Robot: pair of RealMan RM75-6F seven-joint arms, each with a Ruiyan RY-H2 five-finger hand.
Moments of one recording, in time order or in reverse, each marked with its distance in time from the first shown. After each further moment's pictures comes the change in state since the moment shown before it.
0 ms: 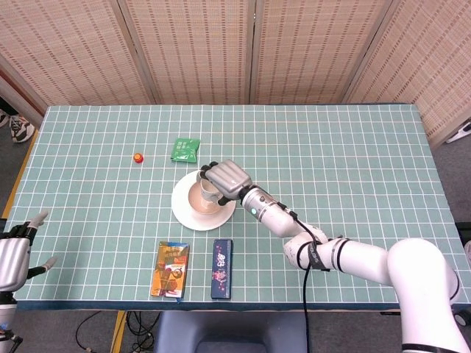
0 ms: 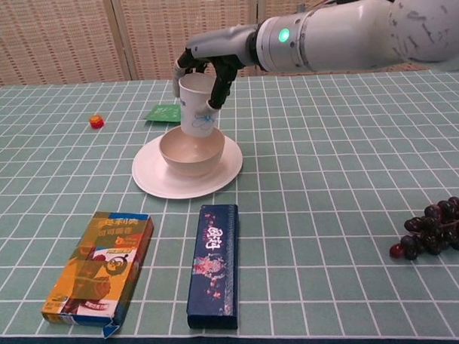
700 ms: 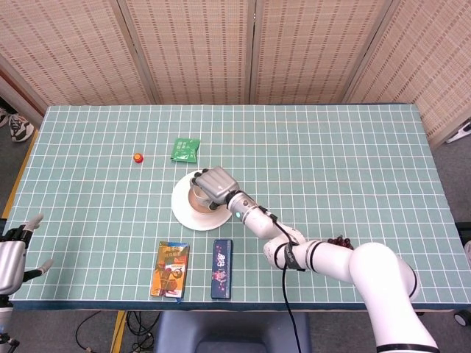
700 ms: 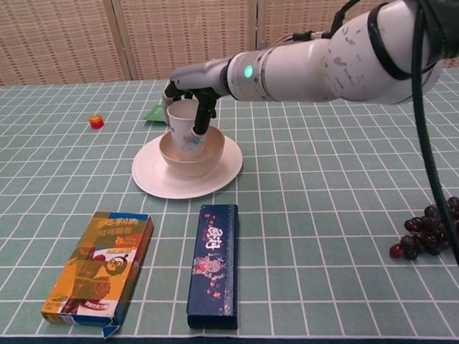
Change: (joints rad) left arm 0.015 0.002 0.006 0.010 -0.006 0.002 -0.012; right arm 0.091 -0.161 -0.036 0.198 0.086 -0.041 -0.048
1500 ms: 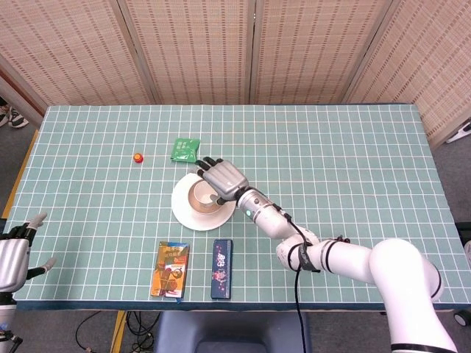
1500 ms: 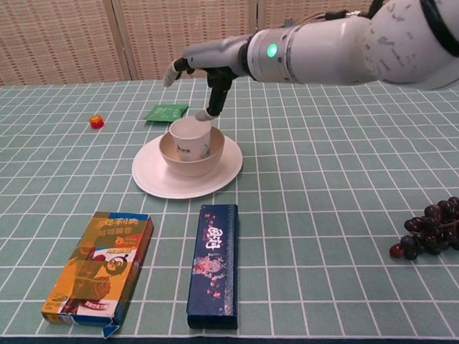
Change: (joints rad) left arm -0.012 -0.010 -0.010 -0.003 0.005 -0.009 0.009; right arm -0.062 0.134 -0.019 -0.179 -0.030 0.127 -0.006
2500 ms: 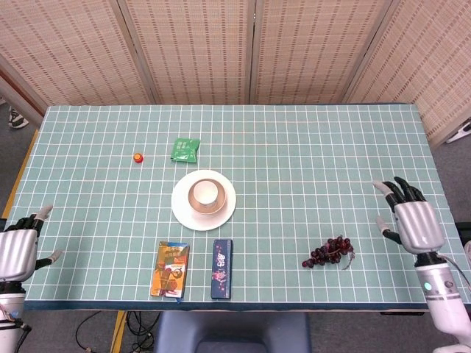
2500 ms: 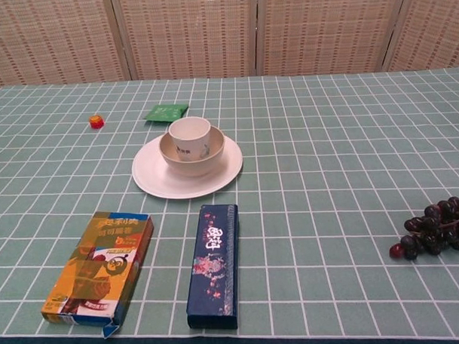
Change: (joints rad) left arm -0.045 -0.019 -0.038 -0.040 -0.077 -0.037 0.106; right arm -0.891 0.496 -0.306 -0.413 -0.415 0.891 0.170
